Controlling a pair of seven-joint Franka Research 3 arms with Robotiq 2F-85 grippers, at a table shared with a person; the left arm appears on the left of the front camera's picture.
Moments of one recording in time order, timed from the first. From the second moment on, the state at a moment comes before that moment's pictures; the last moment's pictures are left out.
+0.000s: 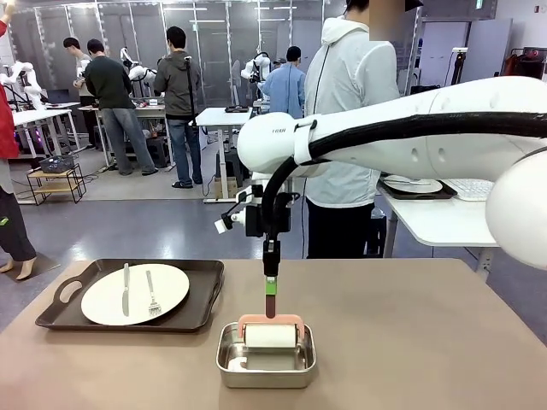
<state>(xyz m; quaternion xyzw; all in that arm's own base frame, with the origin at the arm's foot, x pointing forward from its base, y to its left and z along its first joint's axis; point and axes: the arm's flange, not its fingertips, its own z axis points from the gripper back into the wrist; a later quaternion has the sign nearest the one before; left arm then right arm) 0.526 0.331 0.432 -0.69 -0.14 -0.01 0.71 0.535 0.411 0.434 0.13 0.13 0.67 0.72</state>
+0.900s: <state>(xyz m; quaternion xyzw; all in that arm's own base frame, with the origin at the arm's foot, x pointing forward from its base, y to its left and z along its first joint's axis) 0.526 0.332 0.431 -0.69 -0.14 -0.01 0.71 0.517 0.257 0.517 0.16 0.00 0.30 0.94</state>
